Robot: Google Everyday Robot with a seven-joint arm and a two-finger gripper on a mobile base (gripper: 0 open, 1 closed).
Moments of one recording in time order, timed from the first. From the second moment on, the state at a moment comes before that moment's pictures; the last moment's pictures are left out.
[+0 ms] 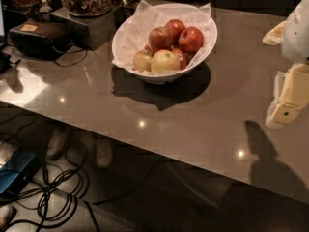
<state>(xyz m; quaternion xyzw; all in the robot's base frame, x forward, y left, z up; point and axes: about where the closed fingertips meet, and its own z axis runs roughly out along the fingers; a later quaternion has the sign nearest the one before) 0.438 -0.217 0.976 -0.60 0.78 -0.03 0.16</state>
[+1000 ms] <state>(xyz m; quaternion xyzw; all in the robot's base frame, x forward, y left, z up) 0.504 -0.166 1.006 -0.56 0.81 -0.06 0.15</state>
